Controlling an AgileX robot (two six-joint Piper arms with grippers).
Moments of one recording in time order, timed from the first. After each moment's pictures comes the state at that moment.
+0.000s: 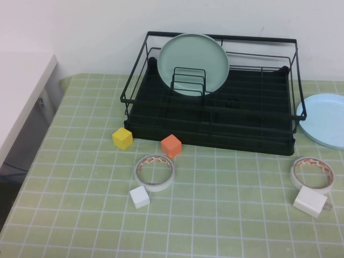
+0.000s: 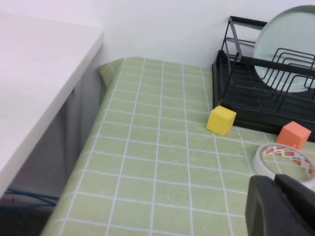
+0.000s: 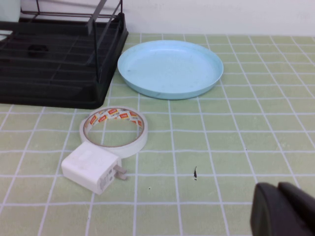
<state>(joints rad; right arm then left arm) -0.11 -0.01 0.02 -0.07 0.42 0.03 -0.15 -0.01 0.02 0.01 0.23 -0.21</state>
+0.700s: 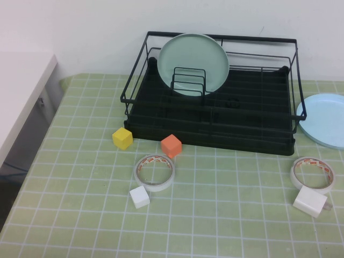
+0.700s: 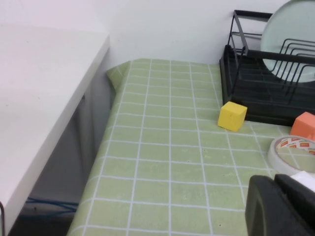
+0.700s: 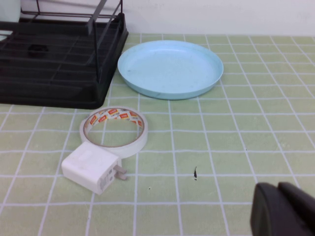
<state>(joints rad) -0.11 -0.01 0.02 -0.07 0.42 0.03 -0.15 -0.01 0.02 0.06 0.23 -0.19</state>
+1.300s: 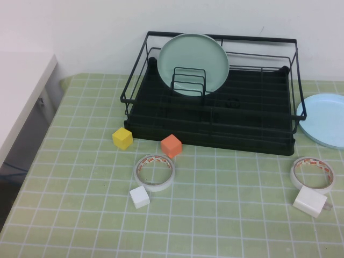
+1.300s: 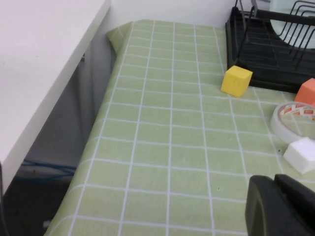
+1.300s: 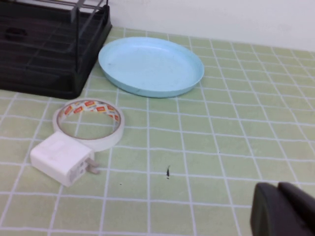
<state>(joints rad) -0.11 -0.01 0.02 -0.18 0.42 0.03 -0.15 -0.01 0.02 0.03 0.34 -0.18</state>
